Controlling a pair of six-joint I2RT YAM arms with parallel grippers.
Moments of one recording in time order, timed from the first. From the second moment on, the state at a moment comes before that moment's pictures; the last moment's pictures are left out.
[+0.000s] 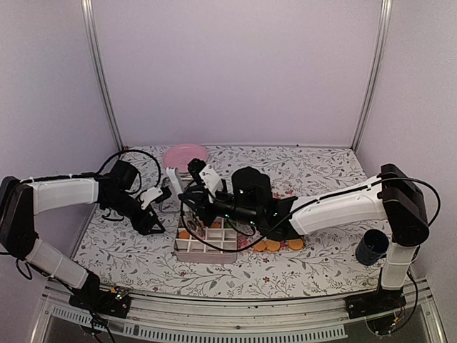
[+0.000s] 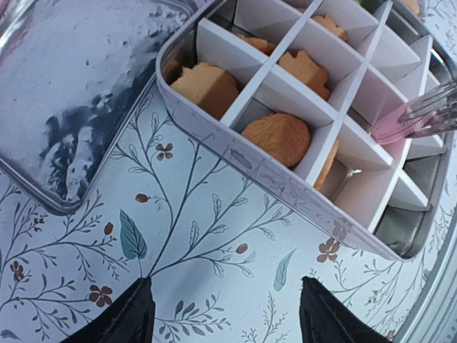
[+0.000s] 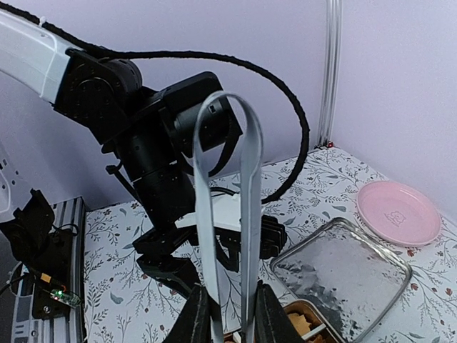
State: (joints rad) left arm -0.31 1.42 0.78 -0.55 0.41 0.54; right arm 1.17 1.90 1.24 0.58 0.01 0.04
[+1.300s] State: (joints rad) left arm -0.31 1.40 0.78 -0.56 0.43 0.53; right arm 1.24 1.96 1.34 0.46 0.36 0.05
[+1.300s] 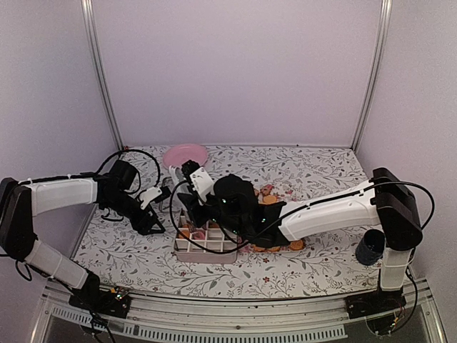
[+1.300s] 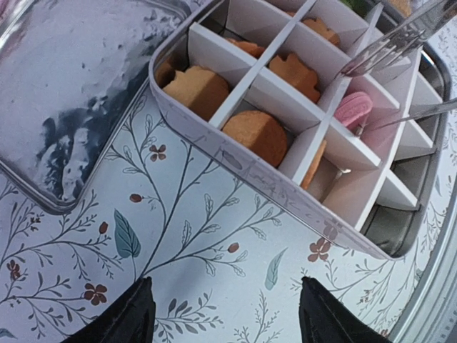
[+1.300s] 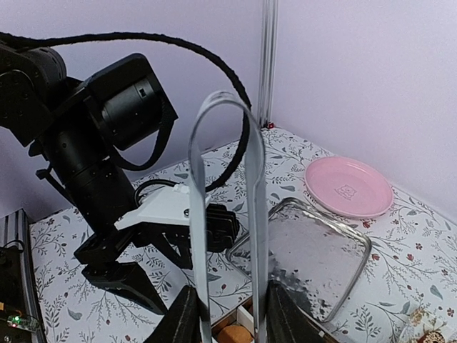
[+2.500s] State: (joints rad) left arm -0.28 1.40 0.97 -0.60 0.44 0.54; right arm 0.91 1.47 0.71 0.73 0.41 0.08
